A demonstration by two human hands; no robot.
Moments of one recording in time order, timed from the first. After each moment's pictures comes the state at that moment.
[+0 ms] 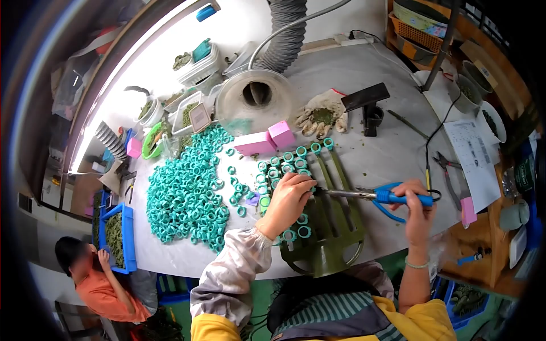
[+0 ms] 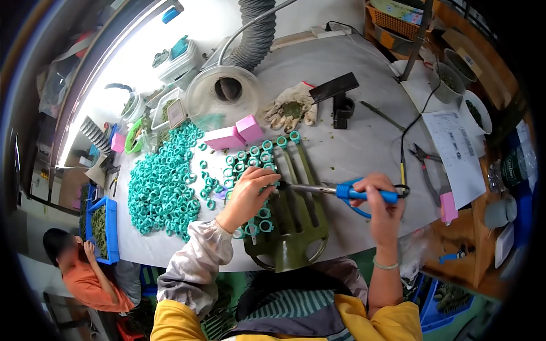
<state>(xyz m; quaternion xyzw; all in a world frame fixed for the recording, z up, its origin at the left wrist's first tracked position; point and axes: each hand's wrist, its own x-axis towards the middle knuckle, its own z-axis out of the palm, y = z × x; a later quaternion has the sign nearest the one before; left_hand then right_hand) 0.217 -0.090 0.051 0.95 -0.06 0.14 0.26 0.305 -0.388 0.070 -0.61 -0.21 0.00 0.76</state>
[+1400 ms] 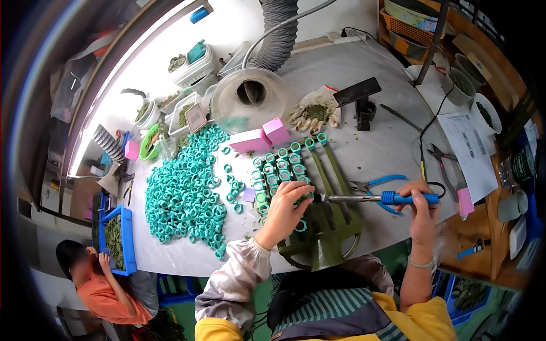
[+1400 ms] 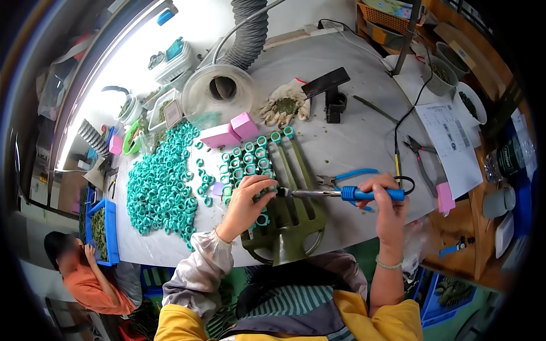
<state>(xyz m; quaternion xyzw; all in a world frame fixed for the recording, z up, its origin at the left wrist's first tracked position) 0.188 -0.115 0.051 0.93 -0.01 0.15 0.34 0.294 -0.414 0.070 -0.60 -0.17 0.01 0.78</state>
